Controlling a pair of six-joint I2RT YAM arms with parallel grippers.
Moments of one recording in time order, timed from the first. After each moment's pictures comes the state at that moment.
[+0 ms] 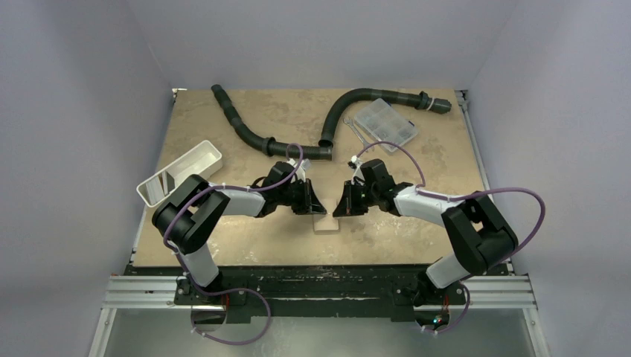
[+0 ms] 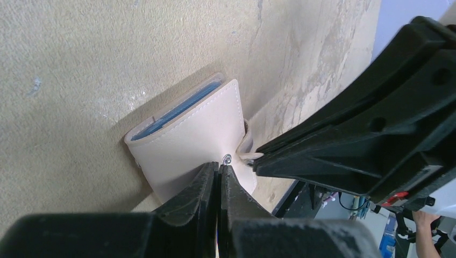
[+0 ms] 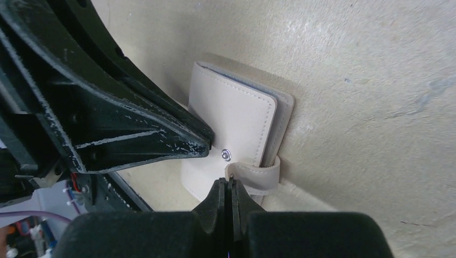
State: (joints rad) left arm -0.63 1.74 0.72 0.32 0.49 -0.80; right arm 0.55 1.51 0.69 -0.04 -0.43 0.57
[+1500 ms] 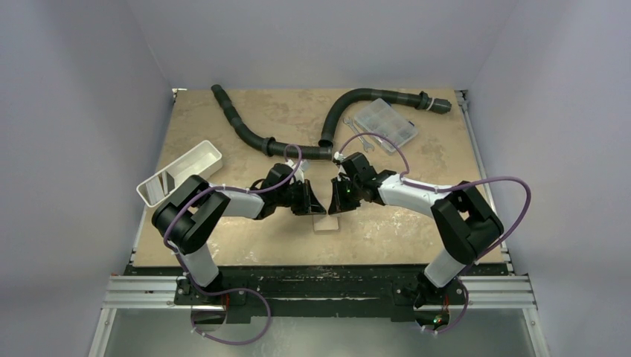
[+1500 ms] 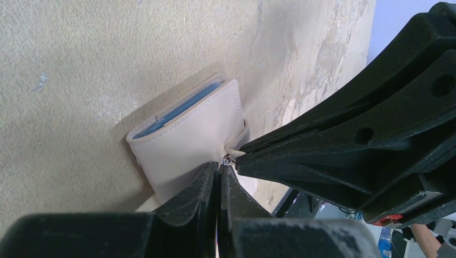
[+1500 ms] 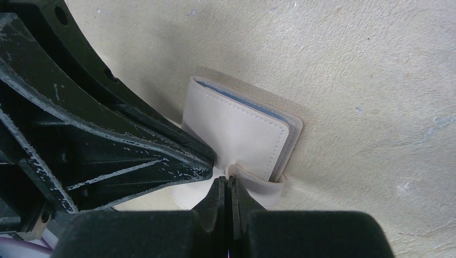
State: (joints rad) left arm -0.63 1.74 0.68 0.38 0.49 -0.83; right arm 0.65 1.64 0.90 -0.26 -0.26 0.50
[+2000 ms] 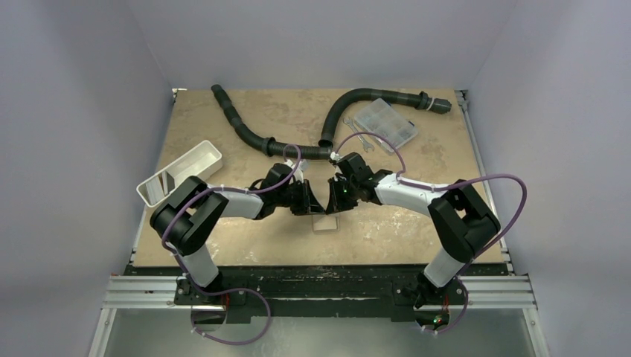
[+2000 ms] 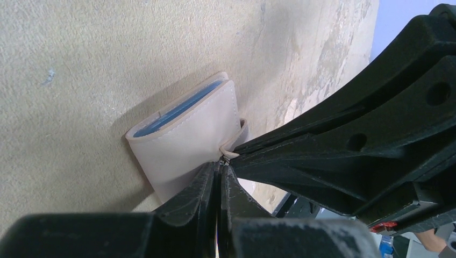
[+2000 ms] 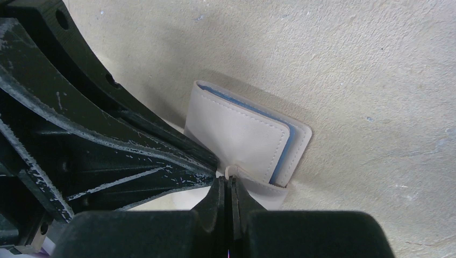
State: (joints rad) left arm -0.63 1.72 0.68 0.36 0.48 -0.83; right arm 0.68 1.66 0.93 -0.26 -0.24 0.49
